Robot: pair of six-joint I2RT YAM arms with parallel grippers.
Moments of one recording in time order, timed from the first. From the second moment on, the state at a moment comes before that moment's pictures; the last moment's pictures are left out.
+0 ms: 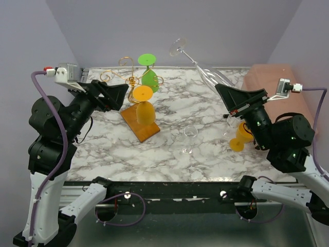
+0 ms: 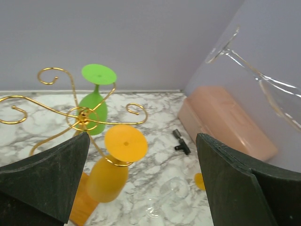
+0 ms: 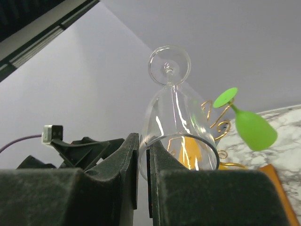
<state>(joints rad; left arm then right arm) -0.32 0.85 1.53 -0.58 0.16 -0.46 0.99 0.77 1.14 0.10 0.40 0.69</state>
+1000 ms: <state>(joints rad) -0.29 0.79 1.34 -0.64 -0.39 -0.22 0.99 1.25 1.79 -0.90 0.73 0.53</state>
